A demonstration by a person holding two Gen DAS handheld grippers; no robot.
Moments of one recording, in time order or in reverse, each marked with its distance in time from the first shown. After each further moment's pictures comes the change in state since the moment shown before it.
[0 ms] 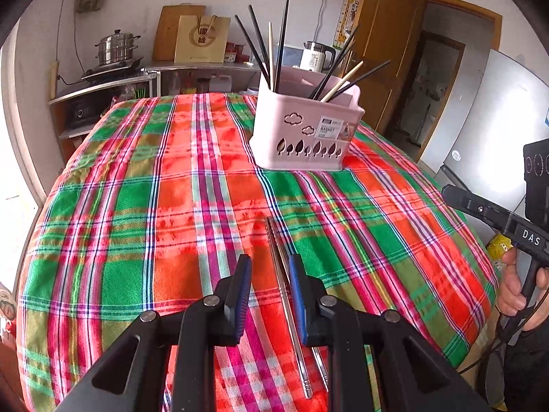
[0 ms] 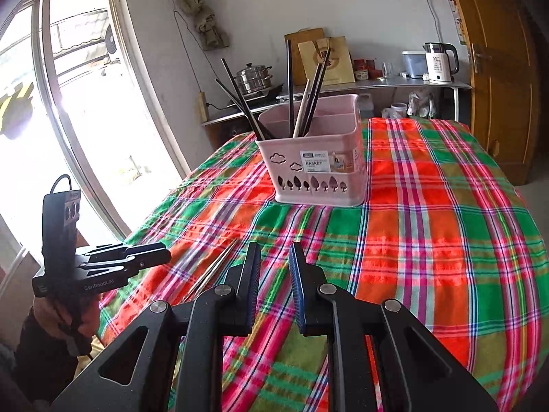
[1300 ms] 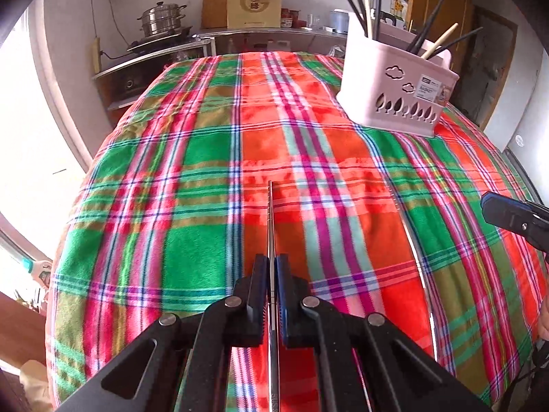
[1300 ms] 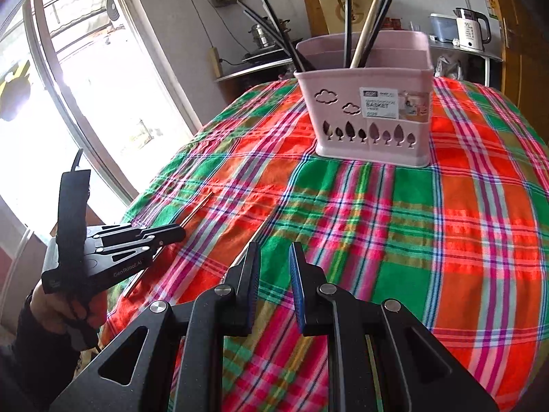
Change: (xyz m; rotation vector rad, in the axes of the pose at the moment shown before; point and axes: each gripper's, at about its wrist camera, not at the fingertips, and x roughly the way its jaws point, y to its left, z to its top) left arm 0.030 0.051 -0.011 -0.055 0.139 0.268; right arm 0.086 0.039 -0.010 -0.014 0.198 0.066
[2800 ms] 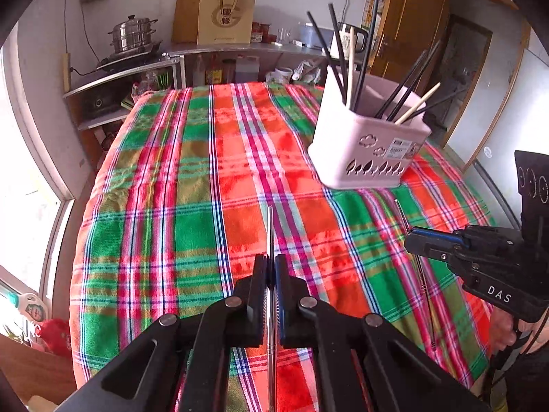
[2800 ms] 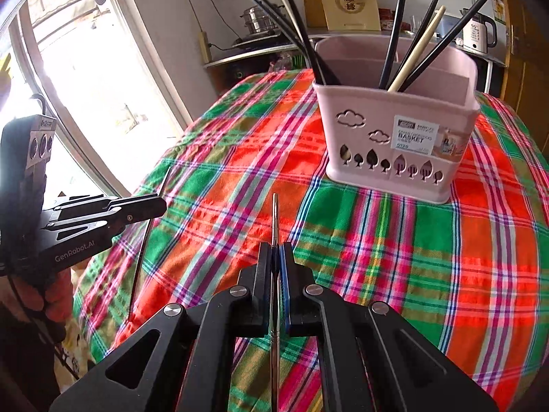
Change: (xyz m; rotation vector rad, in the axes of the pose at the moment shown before) left arm -0.036 0.010 0.076 0.047 -0.051 -0.163; right arm 0.019 0.016 0.050 -0.006 0.049 -0.066
